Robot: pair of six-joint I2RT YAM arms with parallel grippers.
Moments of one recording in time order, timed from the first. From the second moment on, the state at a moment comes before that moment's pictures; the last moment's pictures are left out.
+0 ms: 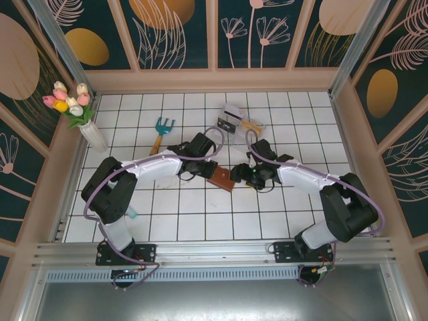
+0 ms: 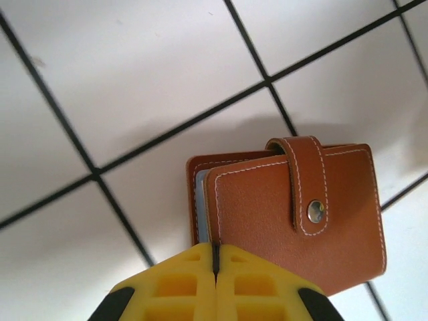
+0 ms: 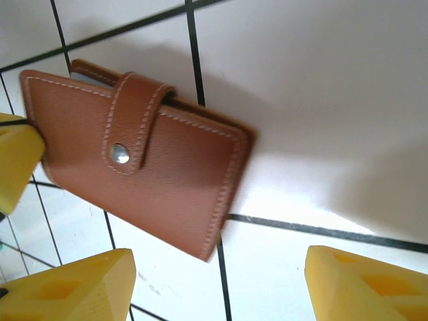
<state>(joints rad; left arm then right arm) -0.72 1.78 1.13 -0.42 0.10 -0.28 0.56 1.48 0.79 -0.41 -0.33 0.73</state>
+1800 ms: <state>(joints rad) -0.45 1.34 0.54 0.05 0.20 -1.04 0.77 1.77 1.16 -0.44 -0.27 0.73</state>
